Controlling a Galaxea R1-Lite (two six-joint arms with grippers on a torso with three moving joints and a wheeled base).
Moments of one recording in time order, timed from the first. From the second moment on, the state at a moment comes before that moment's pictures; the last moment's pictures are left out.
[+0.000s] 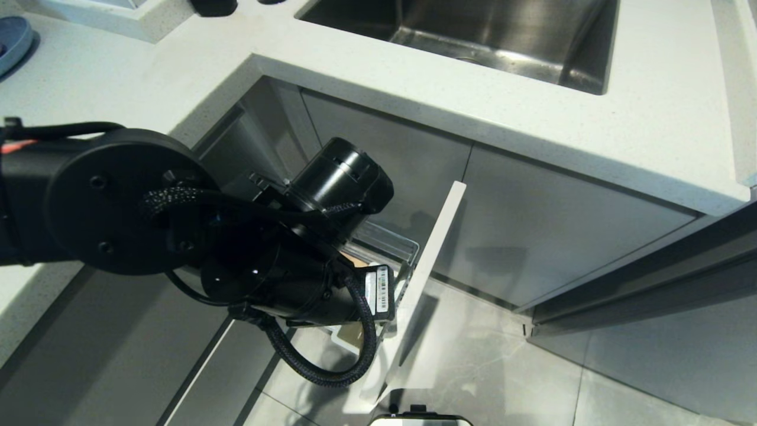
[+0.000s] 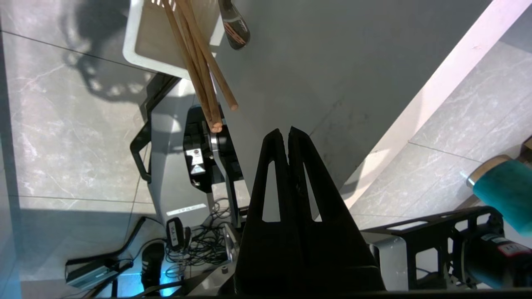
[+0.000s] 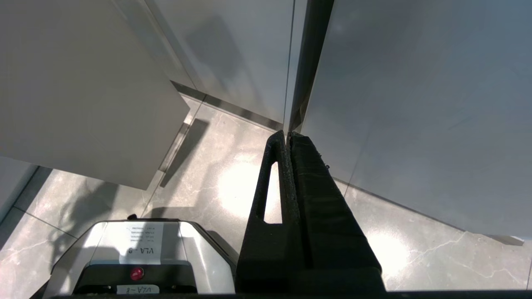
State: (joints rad) left arm -0.91 1.74 -1.46 0.65 0.27 -0.69; right arm 0.01 0.00 0.00 0.00 0.00 0.02
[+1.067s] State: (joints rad) left arm -0.78 1.93 -1.67 0.65 0.19 -1.05; right arm 0.01 0.00 0.00 0.00 0.00 0.02
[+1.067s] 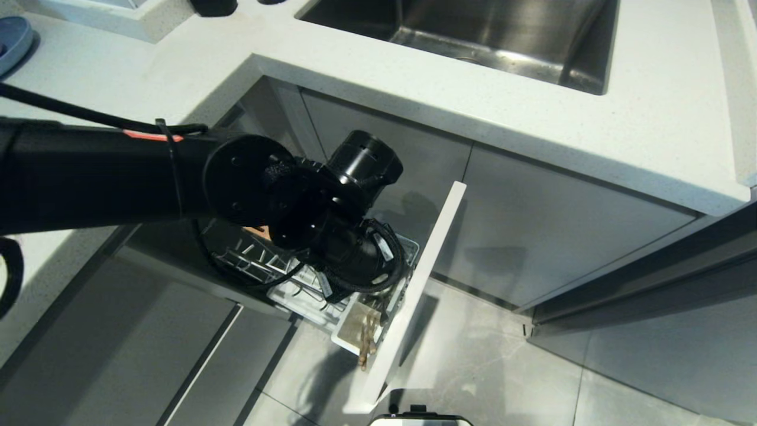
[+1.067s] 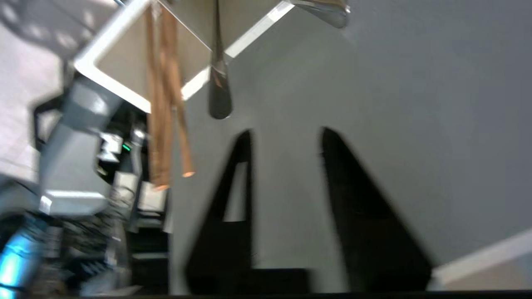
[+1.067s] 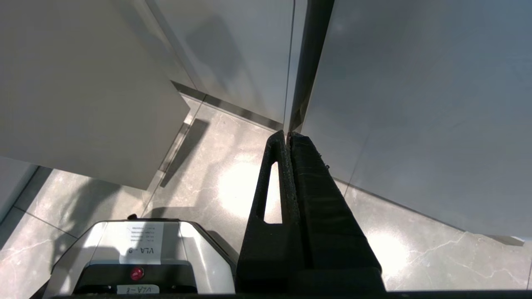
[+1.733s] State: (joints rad) left arm -0.75 2.07 -1.72 0.58 0.19 -1.14; right arm 0.01 0.00 0.00 0.00 0.00 0.02
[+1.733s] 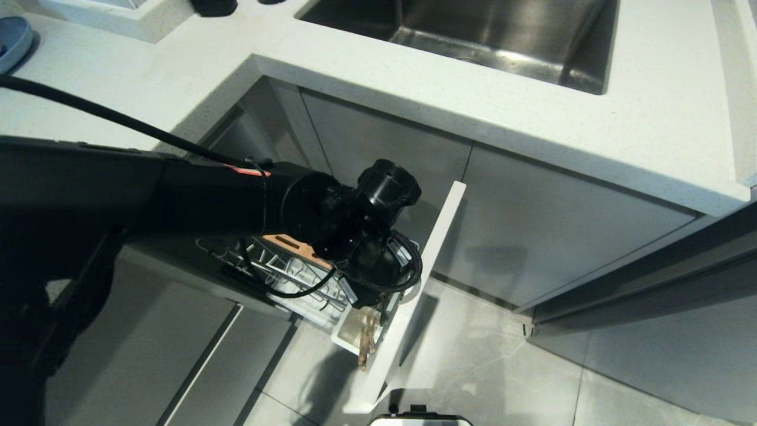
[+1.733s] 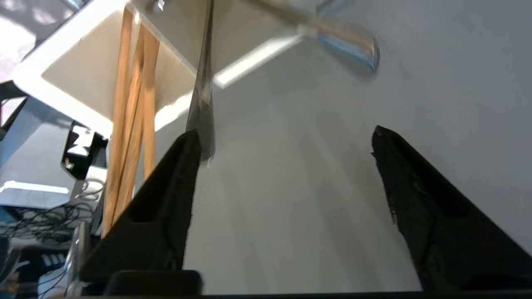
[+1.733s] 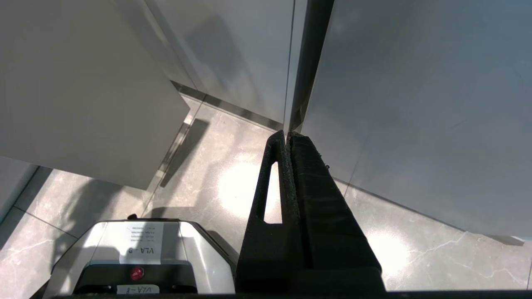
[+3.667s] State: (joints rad) left arm -0.70 2.18 -1.73 0.45 0.19 -1.13; right arm 0.01 0.00 0.00 0.00 0.00 0.02
